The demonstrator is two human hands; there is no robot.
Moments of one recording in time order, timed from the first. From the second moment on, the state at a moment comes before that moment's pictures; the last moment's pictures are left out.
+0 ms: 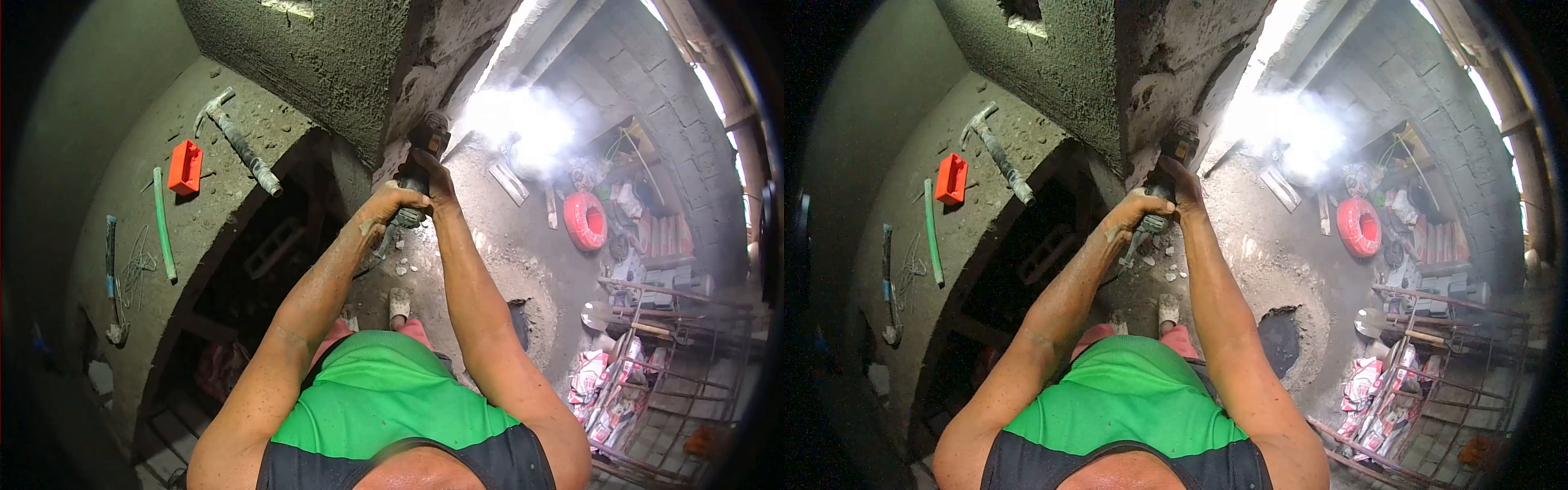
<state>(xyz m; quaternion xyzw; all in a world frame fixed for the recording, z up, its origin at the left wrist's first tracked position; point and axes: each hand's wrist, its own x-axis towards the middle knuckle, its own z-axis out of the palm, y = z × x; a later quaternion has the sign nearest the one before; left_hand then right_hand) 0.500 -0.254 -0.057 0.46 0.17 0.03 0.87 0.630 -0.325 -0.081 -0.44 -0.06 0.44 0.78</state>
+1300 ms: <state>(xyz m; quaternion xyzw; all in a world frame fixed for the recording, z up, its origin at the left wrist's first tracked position) 0.540 -0.289 -0.023 0.49 0.19 -0.04 0.85 0.652 -0.381 -0.033 -0.44 -0.08 0.39 0.80</state>
